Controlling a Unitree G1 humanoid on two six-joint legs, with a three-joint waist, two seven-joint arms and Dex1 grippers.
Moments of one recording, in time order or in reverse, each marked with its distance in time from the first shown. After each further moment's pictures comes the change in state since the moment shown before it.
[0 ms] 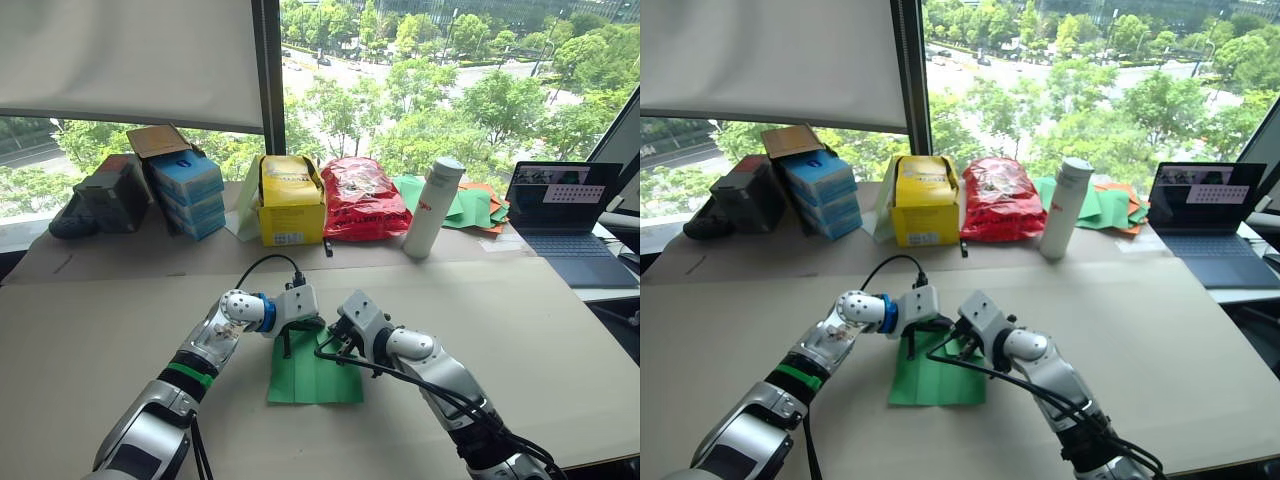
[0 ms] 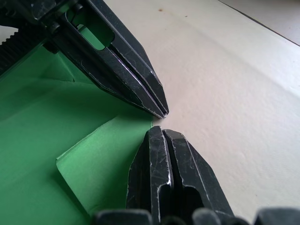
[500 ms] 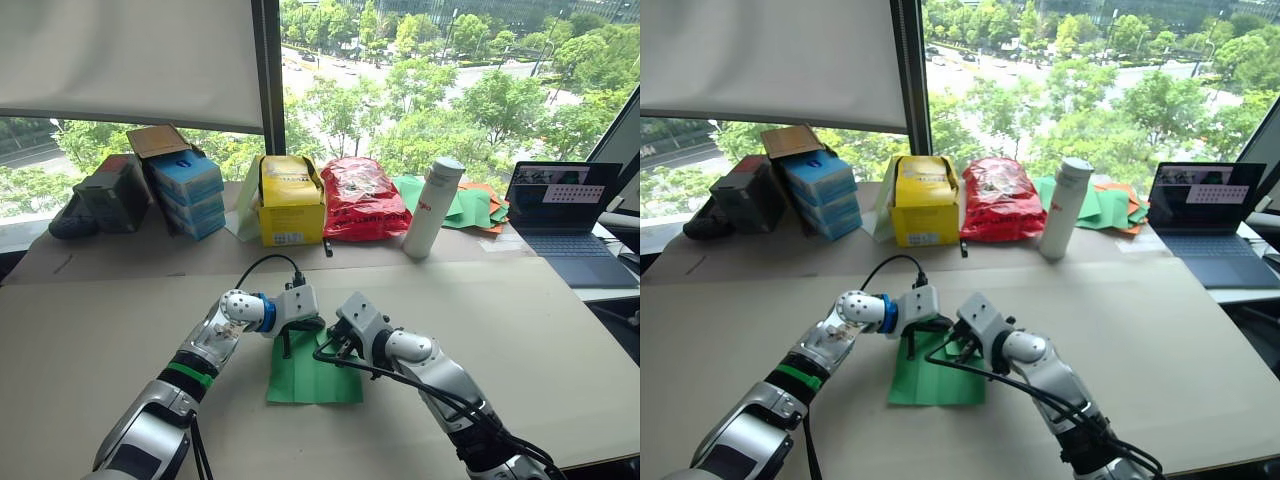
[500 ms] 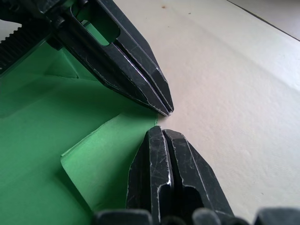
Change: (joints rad) left arm 0.000 0.000 0.000 0.000 0.000 0.001 0.000; right arm 0.007 0.003 0.012 -0.006 0.000 0.000 0.000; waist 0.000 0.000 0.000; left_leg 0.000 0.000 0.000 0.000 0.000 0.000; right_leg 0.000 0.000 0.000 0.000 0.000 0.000
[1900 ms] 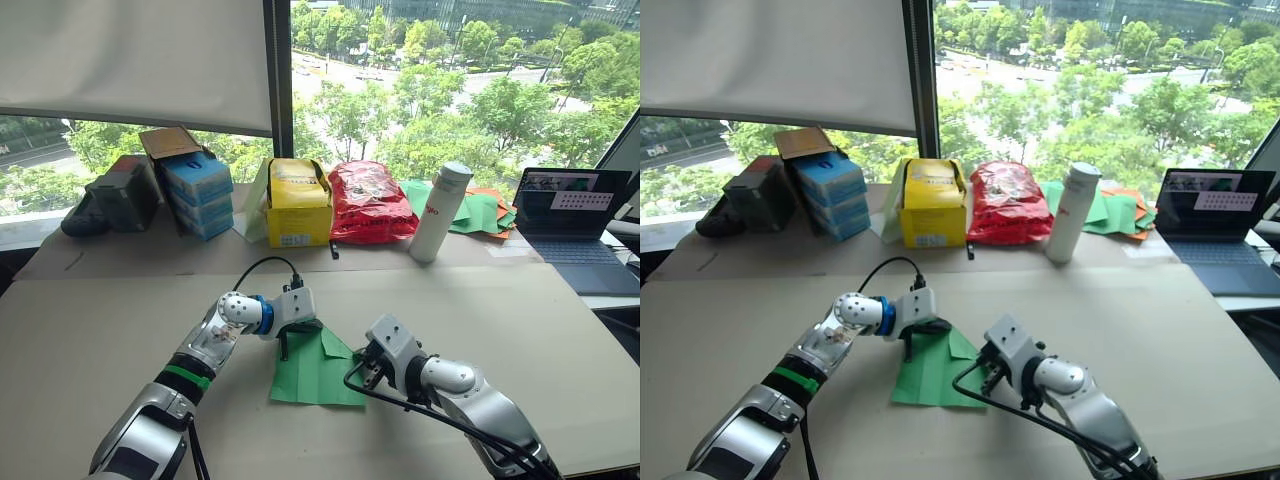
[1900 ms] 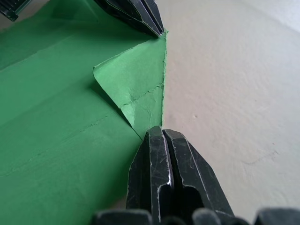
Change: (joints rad) left arm 0.016 0.012 0.000 -0.013 0.000 0.002 -0.004; right arm 0.232 -0.166 -0.063 -0.309 0.082 0.190 0.001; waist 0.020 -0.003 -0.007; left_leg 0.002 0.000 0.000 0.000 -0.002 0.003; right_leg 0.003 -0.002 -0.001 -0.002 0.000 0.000
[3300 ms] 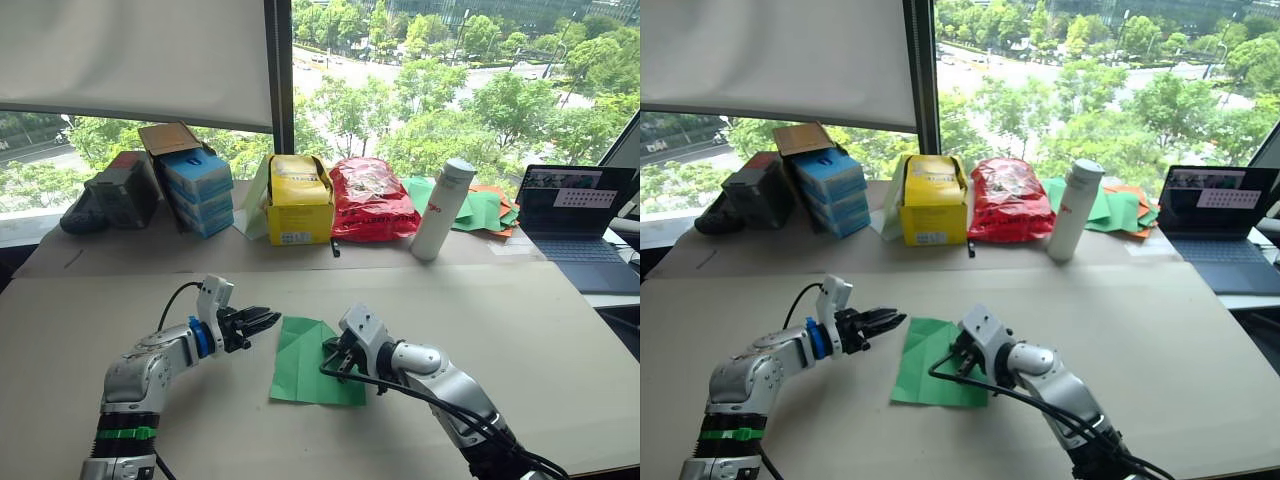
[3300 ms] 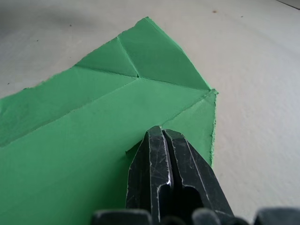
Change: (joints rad) left arm 0.331 -0.051 0.559 -0.467 -0.596 0.794 0.225; right arm -0.161 0.117 0.069 0.242 0.026 -0.213 0.045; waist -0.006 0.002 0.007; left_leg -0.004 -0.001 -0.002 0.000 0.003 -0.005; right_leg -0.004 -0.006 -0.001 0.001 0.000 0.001
